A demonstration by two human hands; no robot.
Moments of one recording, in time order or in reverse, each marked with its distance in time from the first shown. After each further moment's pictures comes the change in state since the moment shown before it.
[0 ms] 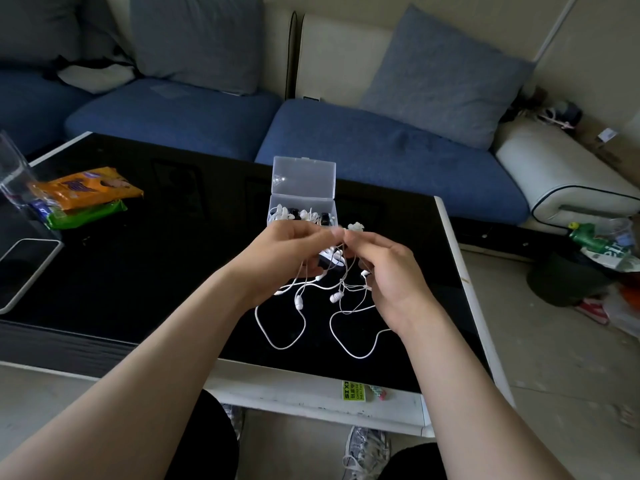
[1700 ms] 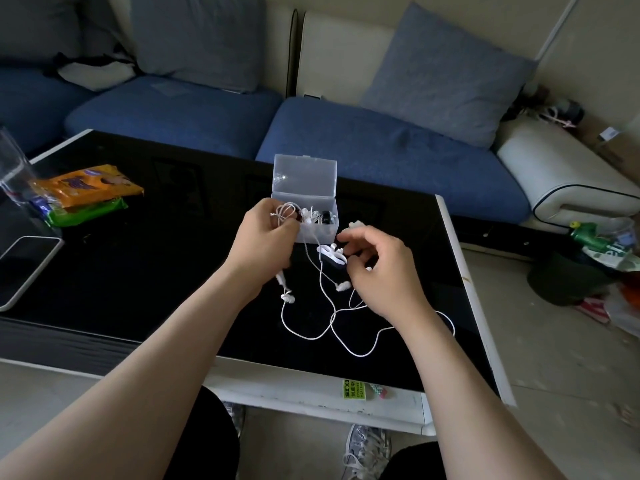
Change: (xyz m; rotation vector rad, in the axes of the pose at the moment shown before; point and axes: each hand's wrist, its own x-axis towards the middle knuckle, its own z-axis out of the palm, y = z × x) left_hand 0.012 -0.008 -0.013 0.203 0.512 0.093; right_hand 0.004 0.014 -0.011 -0.725 0.018 -0.478
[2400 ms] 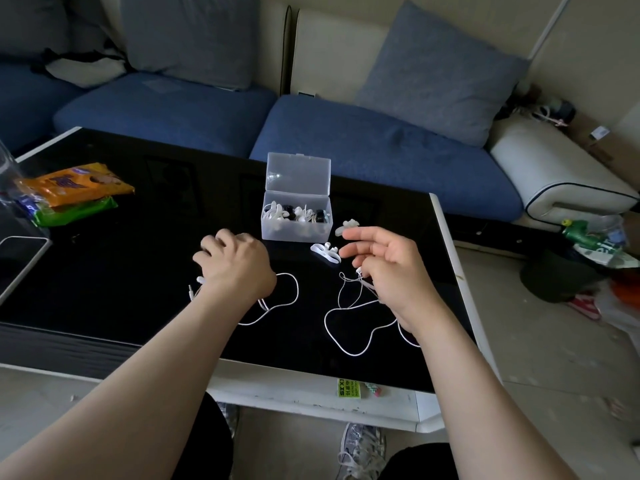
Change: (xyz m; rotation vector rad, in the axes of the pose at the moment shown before) left_hand 0.005 -0.024 -0.001 1.328 -0.089 -0.235; right_hand -0.002 0.000 -0.018 0.312 -0.076 0.244
